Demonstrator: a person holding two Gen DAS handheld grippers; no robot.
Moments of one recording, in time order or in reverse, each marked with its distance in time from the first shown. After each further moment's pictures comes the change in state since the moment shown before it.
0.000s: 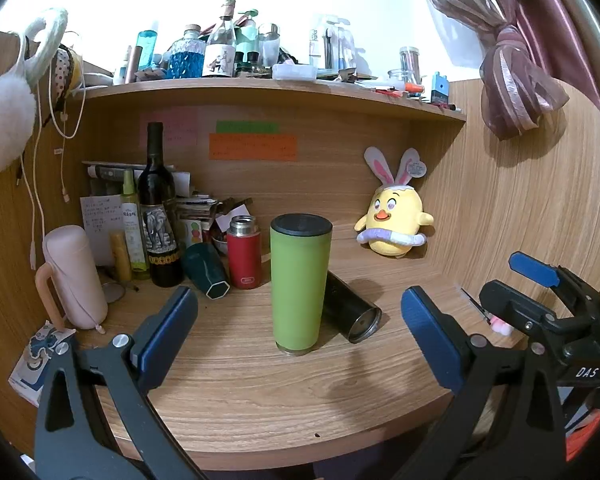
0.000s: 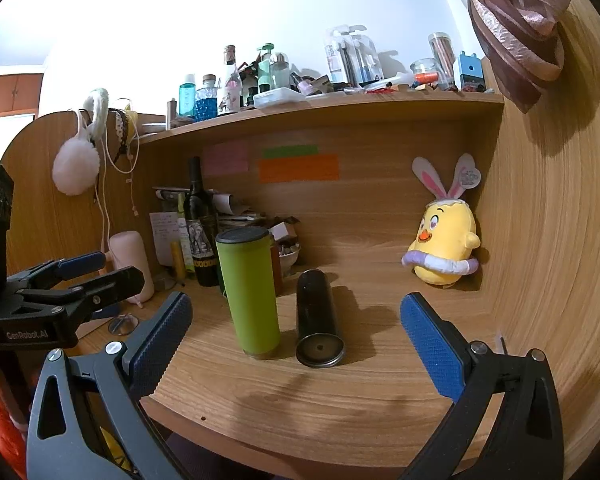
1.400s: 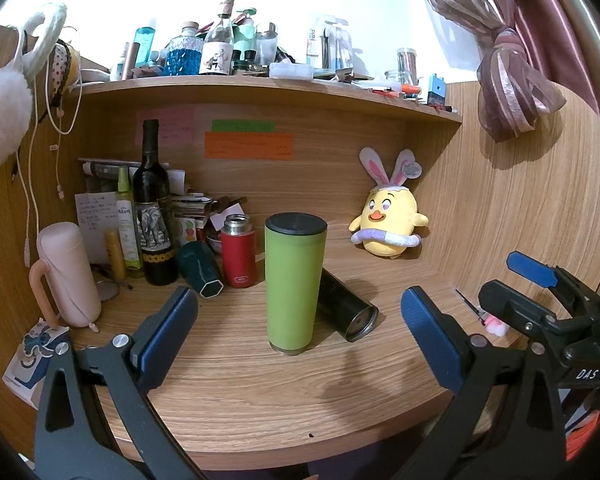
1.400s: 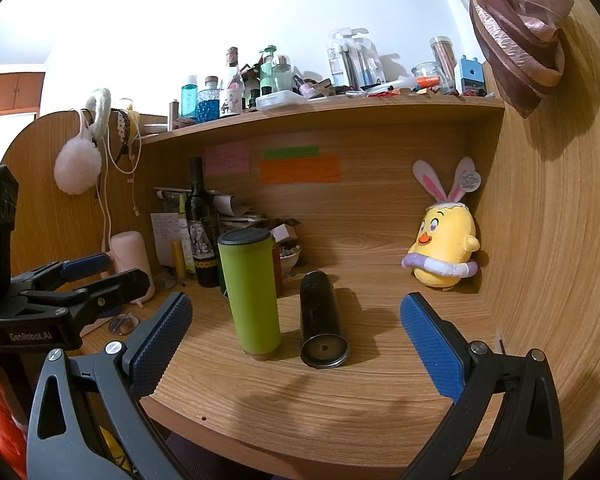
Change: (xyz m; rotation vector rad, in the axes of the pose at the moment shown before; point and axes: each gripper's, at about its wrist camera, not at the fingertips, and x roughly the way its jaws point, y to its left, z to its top) left arm 0.001 -0.004 -0.003 -0.001 0.001 -0.016; right arm -0.001 0.002 0.000 -0.006 -0.002 0.004
